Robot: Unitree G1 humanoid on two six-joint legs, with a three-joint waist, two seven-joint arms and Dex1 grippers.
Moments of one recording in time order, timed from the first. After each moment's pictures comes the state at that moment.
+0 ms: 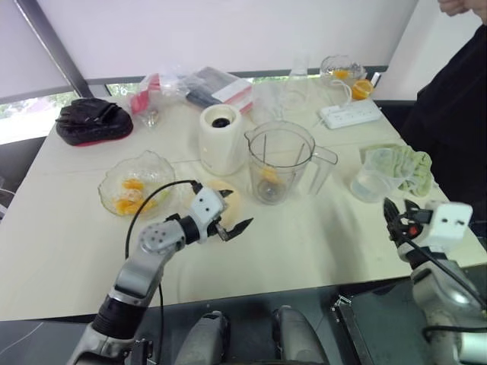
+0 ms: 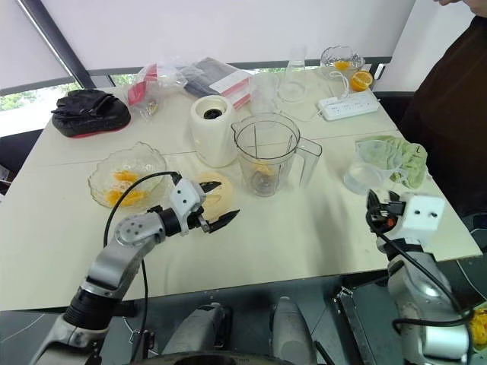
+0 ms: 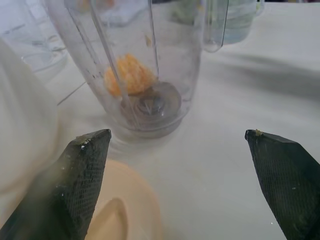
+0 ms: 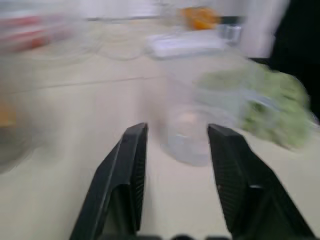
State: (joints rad) left arm -0.24 0.41 -0.18 -0.19 -0.16 0.30 -0.71; right arm 0.20 -0.47 -0.38 -0.60 0.53 0.55 0.14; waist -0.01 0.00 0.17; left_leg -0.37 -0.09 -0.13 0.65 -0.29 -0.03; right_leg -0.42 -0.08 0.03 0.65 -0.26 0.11
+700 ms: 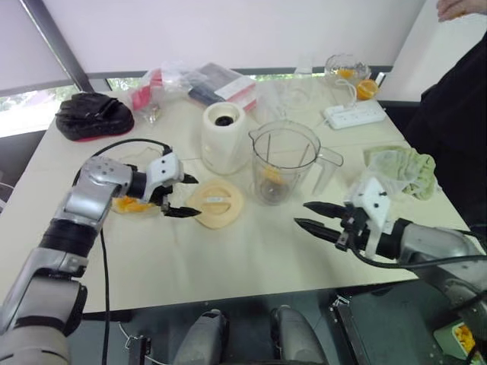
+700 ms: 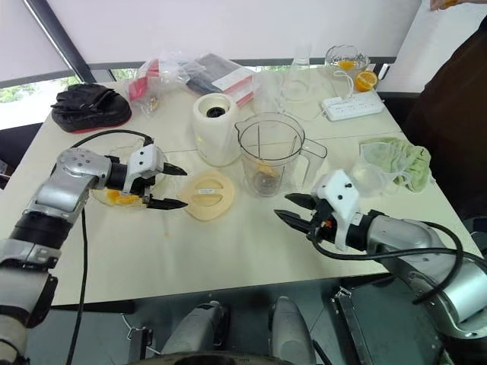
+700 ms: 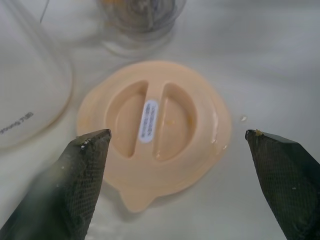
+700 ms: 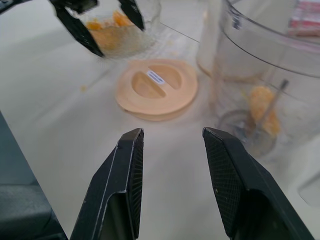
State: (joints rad) left arm -0.76 0.72 -0.26 0.51 -0.11 0.05 -1.36; right arm -0.08 -0.82 -0.11 -0.73 0.74 0.79 0.55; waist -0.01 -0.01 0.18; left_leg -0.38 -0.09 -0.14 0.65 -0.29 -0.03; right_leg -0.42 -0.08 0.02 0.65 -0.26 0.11
